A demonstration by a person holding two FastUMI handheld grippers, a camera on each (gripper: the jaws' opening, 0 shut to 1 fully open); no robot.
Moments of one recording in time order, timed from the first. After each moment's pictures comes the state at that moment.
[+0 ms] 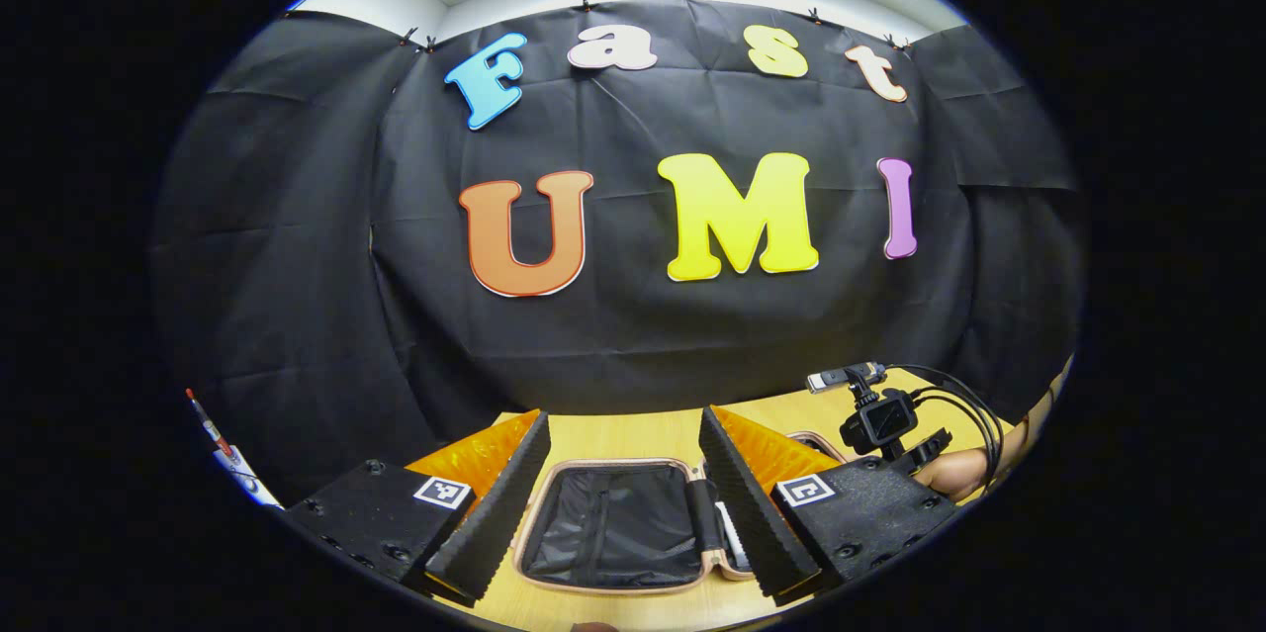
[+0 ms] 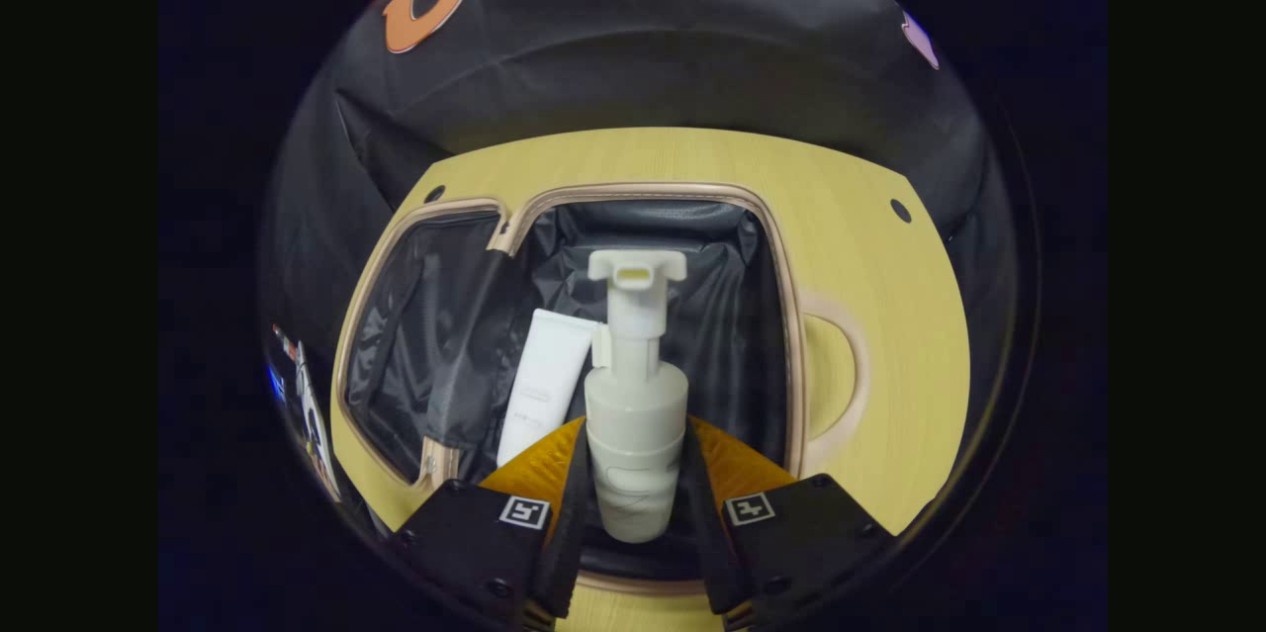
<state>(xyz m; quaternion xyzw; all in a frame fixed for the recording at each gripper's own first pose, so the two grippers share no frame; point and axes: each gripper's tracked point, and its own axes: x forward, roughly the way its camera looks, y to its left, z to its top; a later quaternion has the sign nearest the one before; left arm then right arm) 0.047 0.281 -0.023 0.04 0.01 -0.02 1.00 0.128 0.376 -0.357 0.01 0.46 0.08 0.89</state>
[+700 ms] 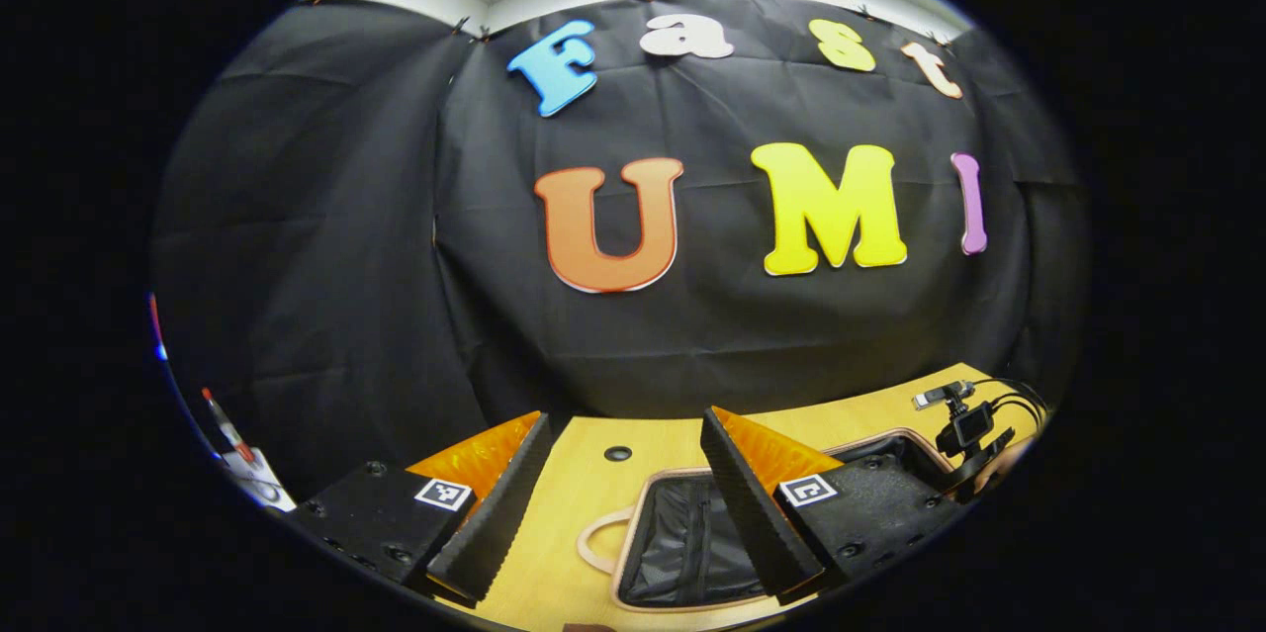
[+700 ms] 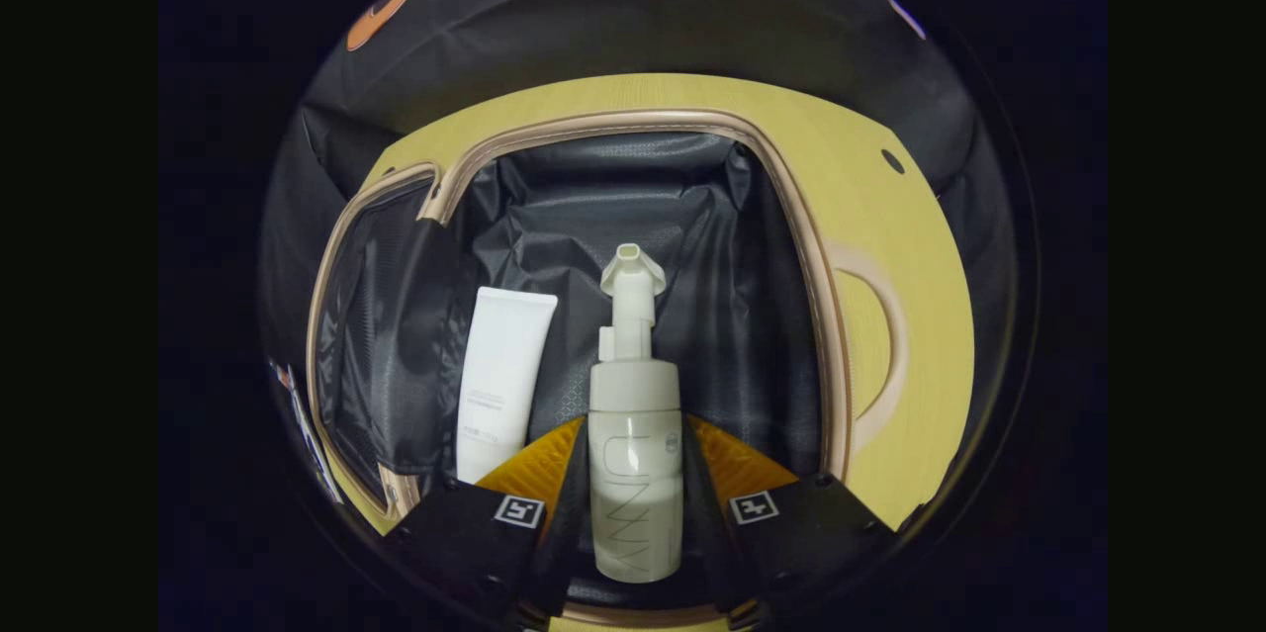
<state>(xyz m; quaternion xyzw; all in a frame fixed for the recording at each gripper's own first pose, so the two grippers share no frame) 0.098 0.400 -0.057 0.00 0.03 0.06 1.00 0.129 0.375 -0.394 0.02 0.51 0.03 0.86</state>
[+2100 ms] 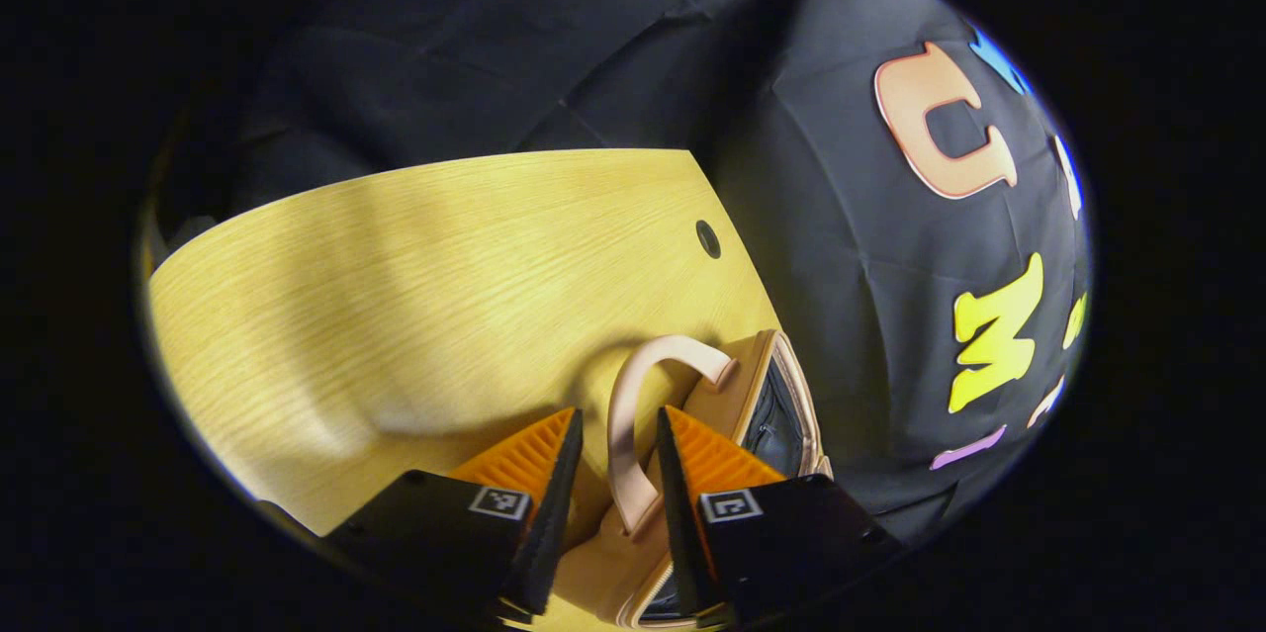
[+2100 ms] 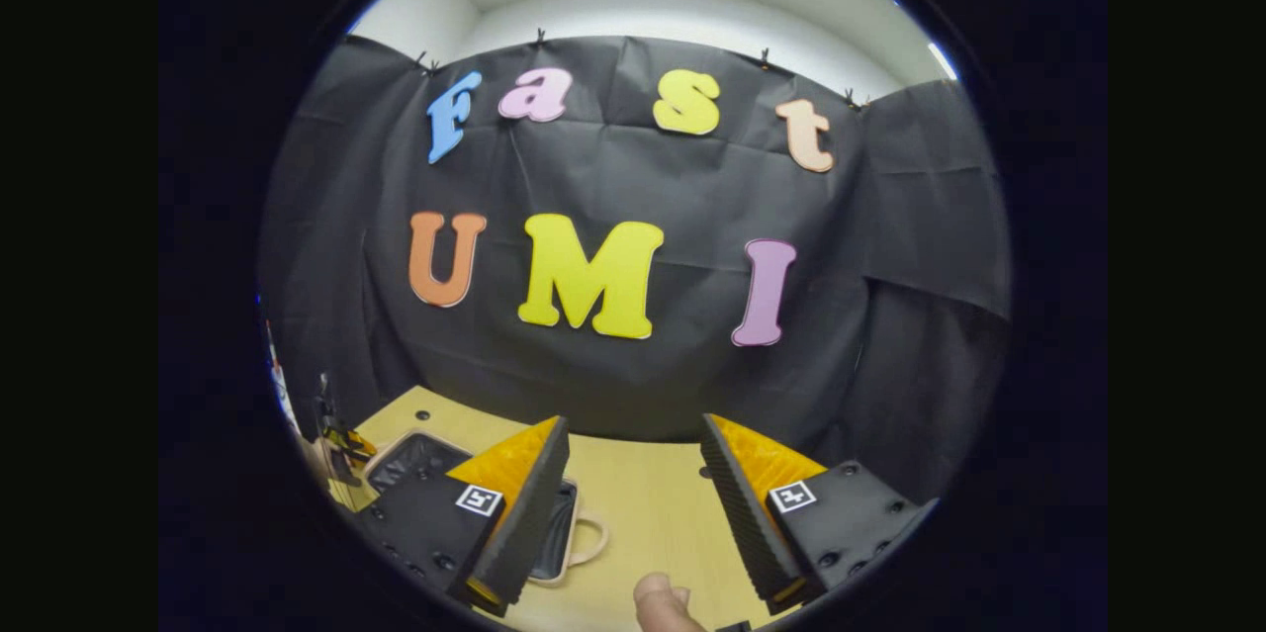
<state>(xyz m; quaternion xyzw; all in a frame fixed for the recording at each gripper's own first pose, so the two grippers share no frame) 0.164 0.458 -0.340 -0.49 0.28 0.07 0.82 -0.057 0.199 0.040 -0.04 0.00 0.00 1.00</state>
